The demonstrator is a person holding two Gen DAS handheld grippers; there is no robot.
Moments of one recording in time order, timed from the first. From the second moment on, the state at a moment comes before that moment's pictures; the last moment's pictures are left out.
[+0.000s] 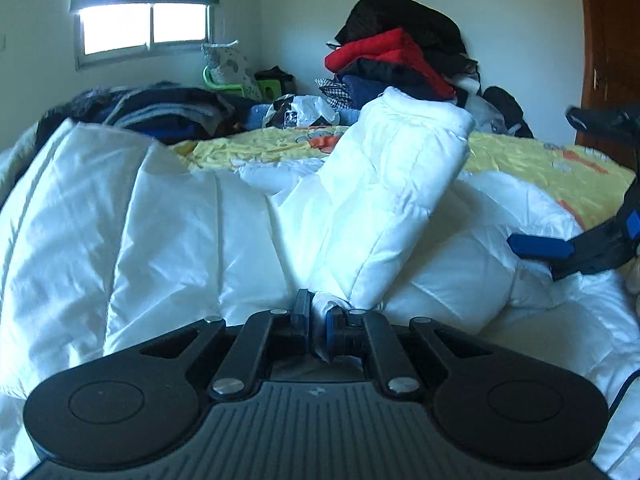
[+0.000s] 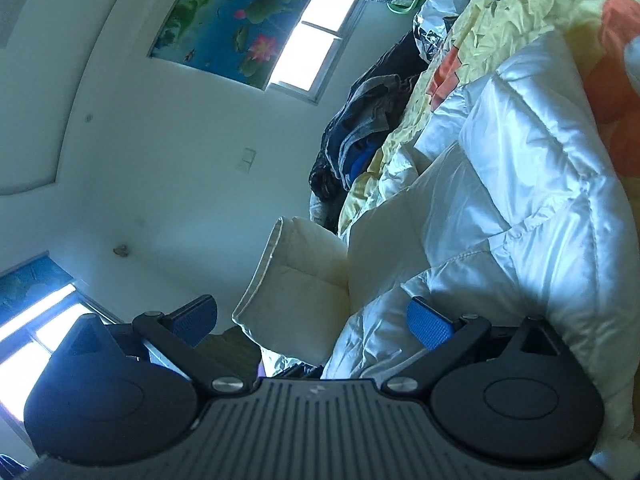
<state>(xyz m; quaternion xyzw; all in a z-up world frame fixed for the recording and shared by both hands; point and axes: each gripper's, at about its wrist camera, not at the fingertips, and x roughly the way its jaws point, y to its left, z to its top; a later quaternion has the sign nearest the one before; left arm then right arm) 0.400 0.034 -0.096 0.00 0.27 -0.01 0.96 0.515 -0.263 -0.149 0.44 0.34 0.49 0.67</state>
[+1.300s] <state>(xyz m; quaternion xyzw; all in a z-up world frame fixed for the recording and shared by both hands) 0.380 0.076 -0.098 -0.12 0.24 -0.03 0.96 0.504 -0.095 -0.065 0.18 0.45 0.28 0.83</state>
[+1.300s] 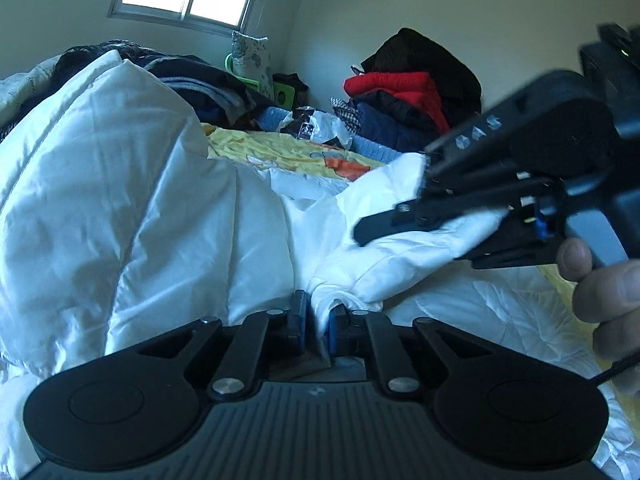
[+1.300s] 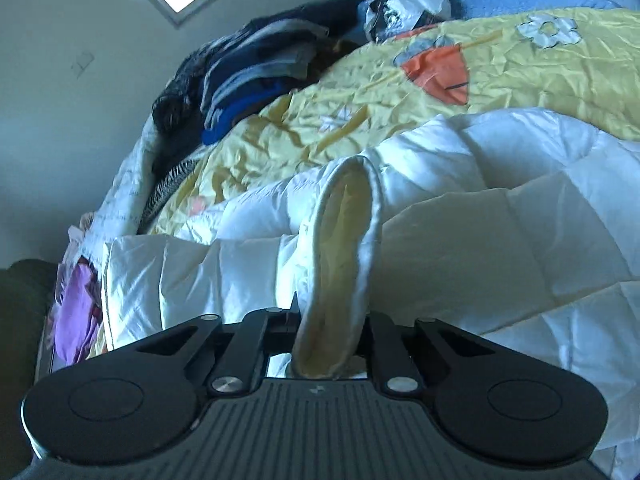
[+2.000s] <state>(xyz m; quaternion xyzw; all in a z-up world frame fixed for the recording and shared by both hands) 0.349 0.090 -0.097 -0.18 0.16 0.06 0.97 0.456 -0.243 -0.098 0.25 0.37 0.20 0.87</state>
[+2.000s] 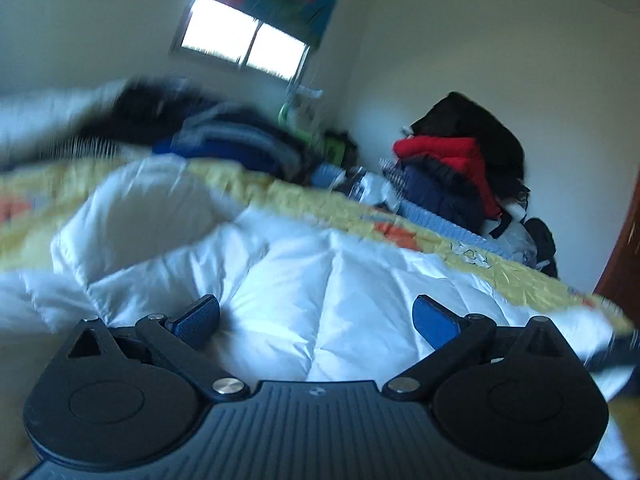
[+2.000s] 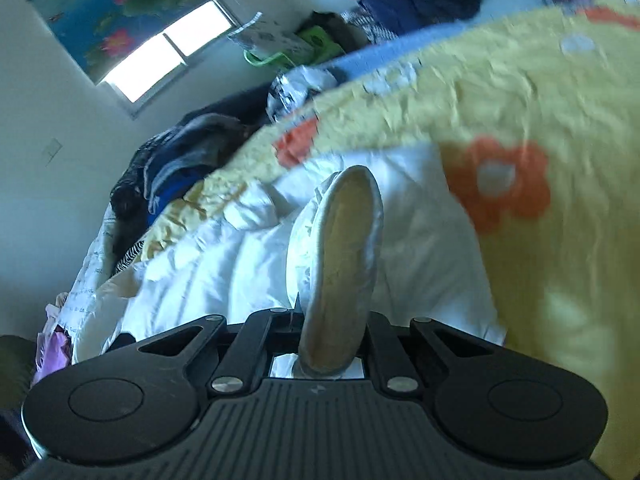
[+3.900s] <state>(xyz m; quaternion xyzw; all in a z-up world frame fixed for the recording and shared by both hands) 0.418 0.196 -0.101 -0.14 0.28 0.11 0.94 0.423 -0.162 -0.100 0.02 0.32 0.23 0.92</state>
